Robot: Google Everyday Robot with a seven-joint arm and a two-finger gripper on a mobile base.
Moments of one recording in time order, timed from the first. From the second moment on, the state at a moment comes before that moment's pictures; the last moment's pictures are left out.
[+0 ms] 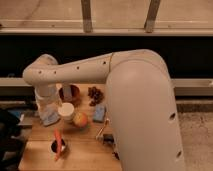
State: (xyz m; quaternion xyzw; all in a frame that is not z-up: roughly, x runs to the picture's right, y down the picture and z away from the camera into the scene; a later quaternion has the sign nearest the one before) arm -0.262 0.090 0.713 -0.34 0.08 0.47 0.81
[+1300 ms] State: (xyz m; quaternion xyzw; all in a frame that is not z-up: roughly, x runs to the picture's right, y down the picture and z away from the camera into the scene) arm -0.312 0.124 0.845 -0.31 0.12 0.37 0.87
